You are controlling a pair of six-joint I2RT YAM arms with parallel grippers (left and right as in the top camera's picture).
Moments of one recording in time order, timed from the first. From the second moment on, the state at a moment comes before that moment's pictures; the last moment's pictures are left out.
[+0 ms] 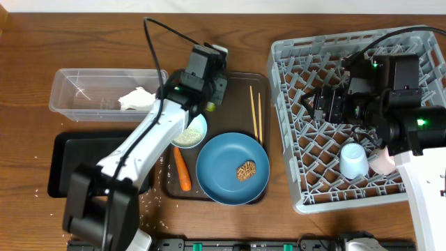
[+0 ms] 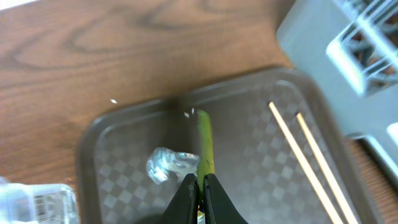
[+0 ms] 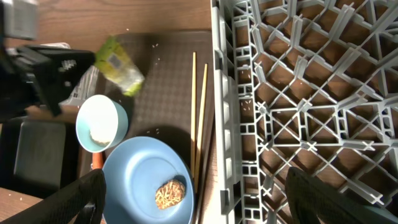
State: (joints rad) left arm -0.42 1.69 1.26 -0.40 -0.05 -0.07; right arm 0.11 1.28 1.39 -1.05 -0.32 0.25
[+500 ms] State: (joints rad) left arm -0.39 1.51 1.26 -0.42 -0.20 -0.09; right arm 0.11 1.28 1.39 -1.05 -0.32 0.25
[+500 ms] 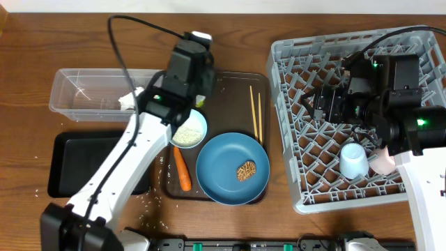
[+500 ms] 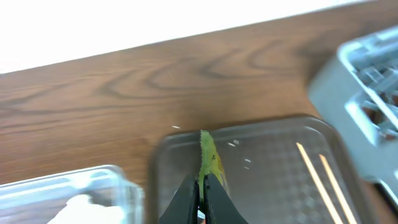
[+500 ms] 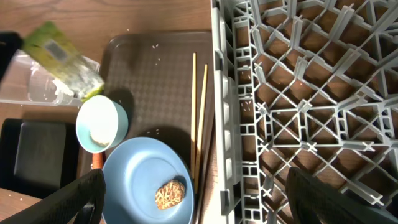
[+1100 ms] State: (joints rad) left arm -0.01 1.48 1.26 -0.43 -0.21 -0.07; right arm 0.11 1.29 1.39 -1.05 -0.32 0.25
